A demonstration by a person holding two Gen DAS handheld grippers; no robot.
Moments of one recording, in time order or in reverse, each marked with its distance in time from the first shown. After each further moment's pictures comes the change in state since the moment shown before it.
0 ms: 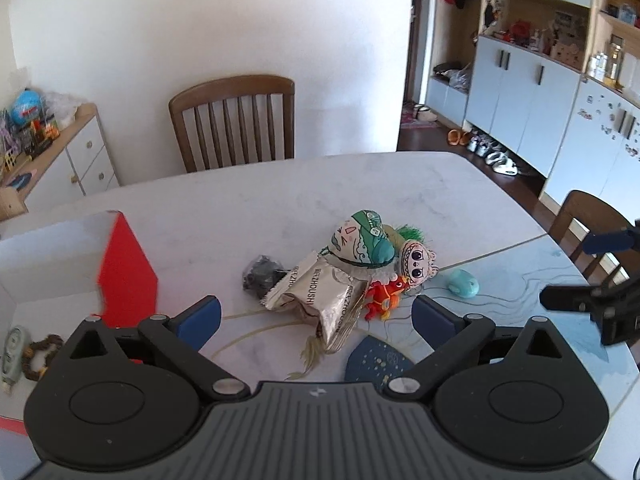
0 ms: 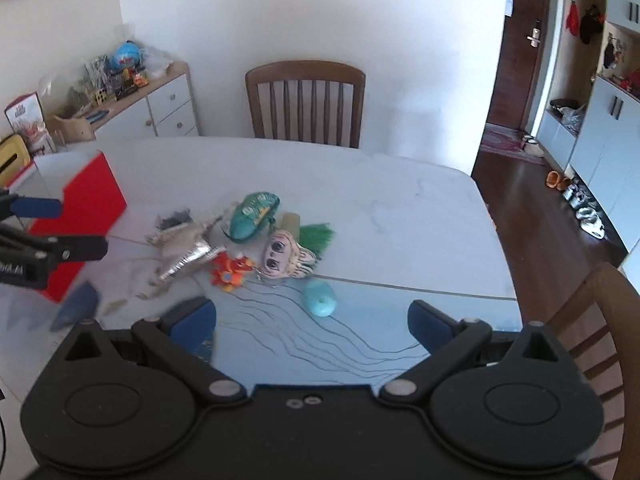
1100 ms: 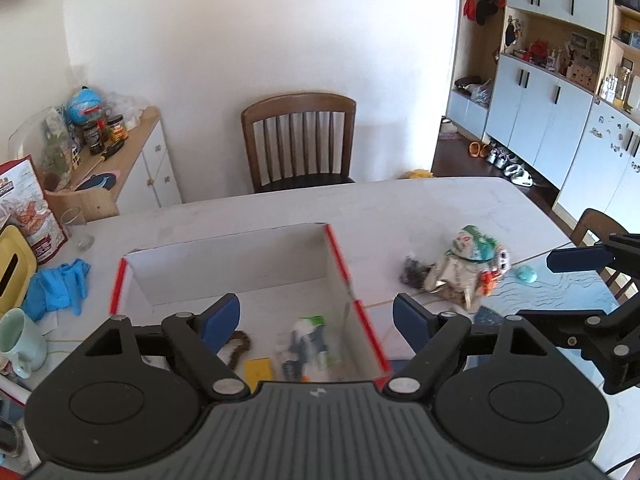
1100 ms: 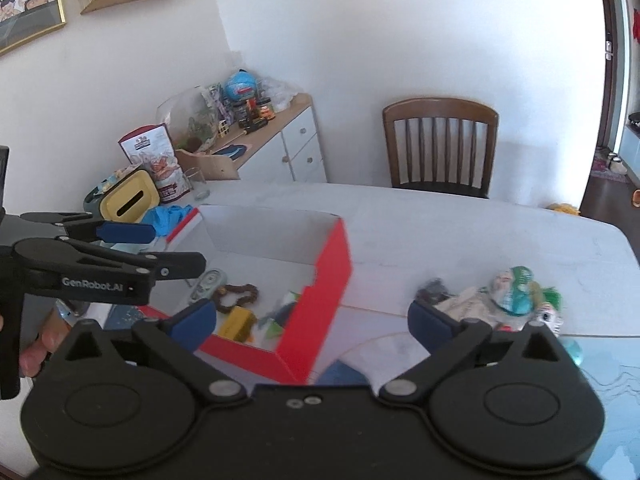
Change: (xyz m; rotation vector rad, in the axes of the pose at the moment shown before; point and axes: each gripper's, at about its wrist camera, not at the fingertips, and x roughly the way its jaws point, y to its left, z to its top) left arm -0.135 0.191 0.009 -0.012 -0.008 0.014; right arm -0.045 0.235 0.074 0.011 -0.069 0.251
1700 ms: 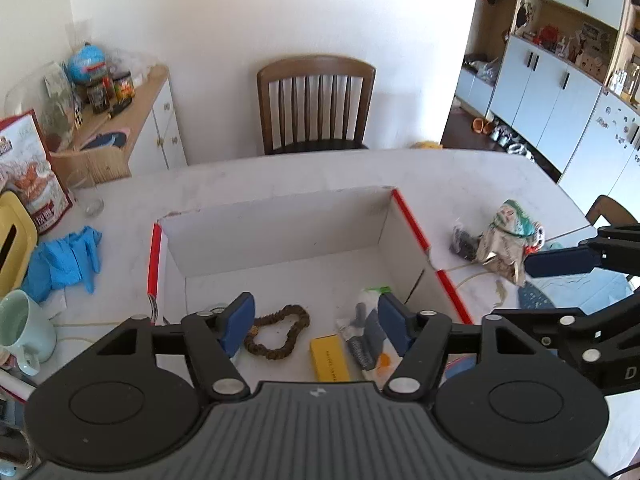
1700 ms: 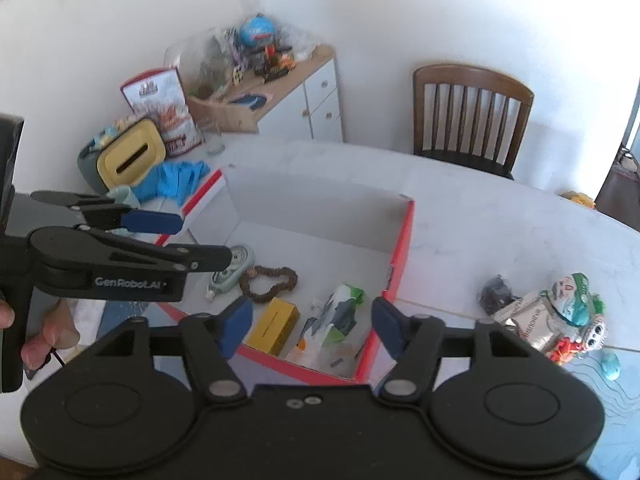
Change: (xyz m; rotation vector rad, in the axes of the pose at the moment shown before) left arm 0.030 0.094 -0.008 -0.024 0.101 -0.036; right arm 0.076 0.084 0.030 -0.051 0.150 -0.021
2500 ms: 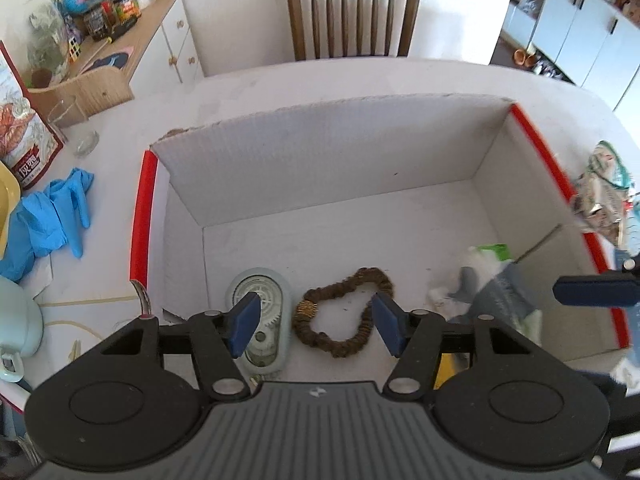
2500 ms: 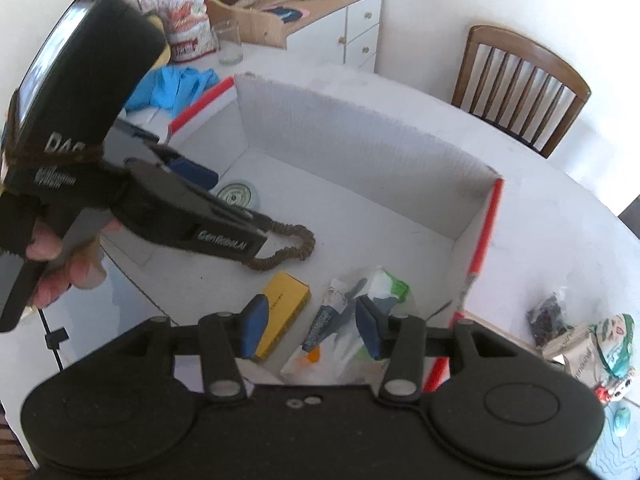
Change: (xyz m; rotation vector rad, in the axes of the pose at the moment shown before) left arm 0.119 0.046 -0.005 0.002 0.253 0.080; right arm 0.110 0.038 0.010 -0.181 0.227 -0.025
